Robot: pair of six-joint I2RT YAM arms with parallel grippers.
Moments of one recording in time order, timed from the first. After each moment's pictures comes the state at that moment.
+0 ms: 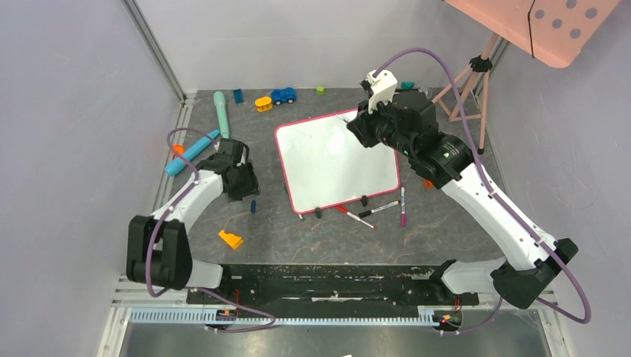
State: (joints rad) left arm -0.17 1.35 0.91 -0.65 -0.05 -0.43; right arm 0.66 1.30 1.50 -0.50 0.02 0.06
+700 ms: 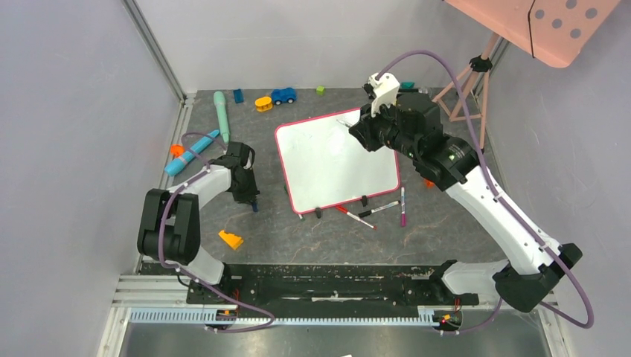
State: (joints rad) left arm -0.17 1.59 0.89 -0.56 -0.03 -0.41; right arm 0.66 1.26 1.49 -0.52 0.00 0.06
